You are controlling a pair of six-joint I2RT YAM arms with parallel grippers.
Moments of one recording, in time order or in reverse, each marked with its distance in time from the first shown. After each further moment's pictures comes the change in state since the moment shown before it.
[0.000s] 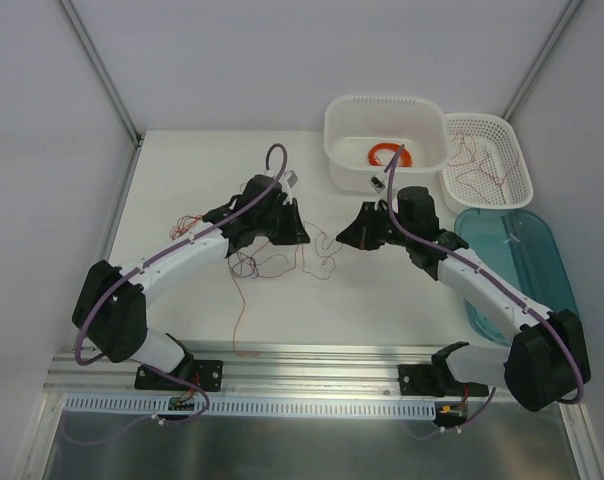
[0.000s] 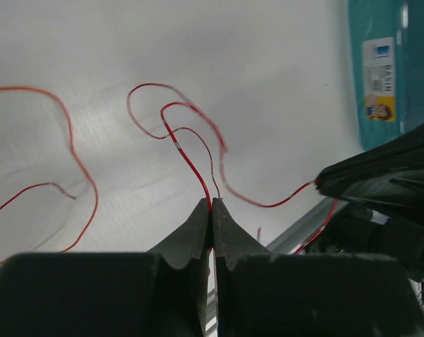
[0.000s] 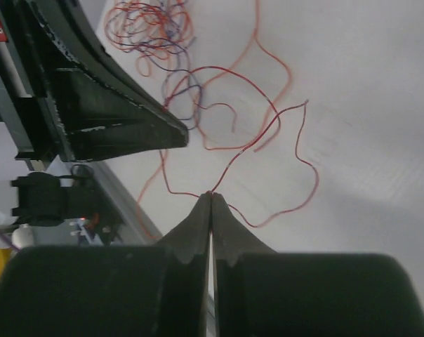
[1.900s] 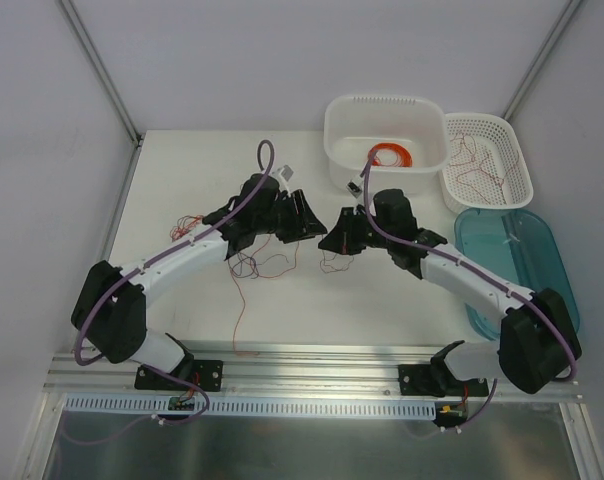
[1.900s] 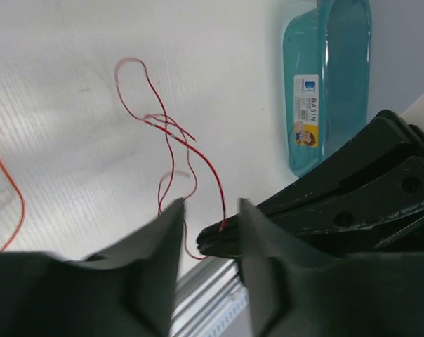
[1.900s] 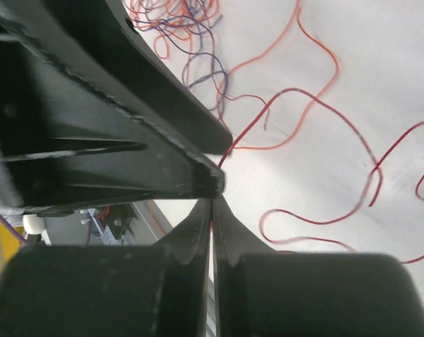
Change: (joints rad) left arm -0.010 0.002 -0.012 0.175 0.089 -0.254; right arm 0.122 0.099 0.002 0.145 -0.007 0.091
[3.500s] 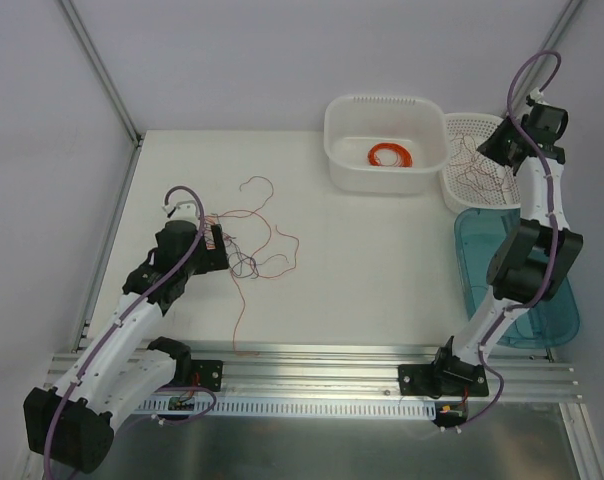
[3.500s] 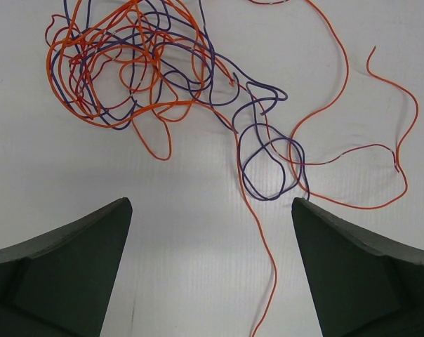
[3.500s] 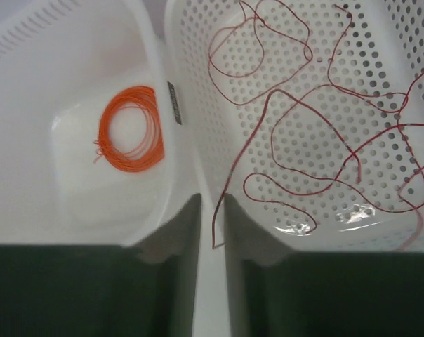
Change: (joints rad) left arm 0.343 -0.650 -0.433 -0.342 -0.520 0.547; right arm -0.898 0.509 0.873 -0.454 0.229 -0.296
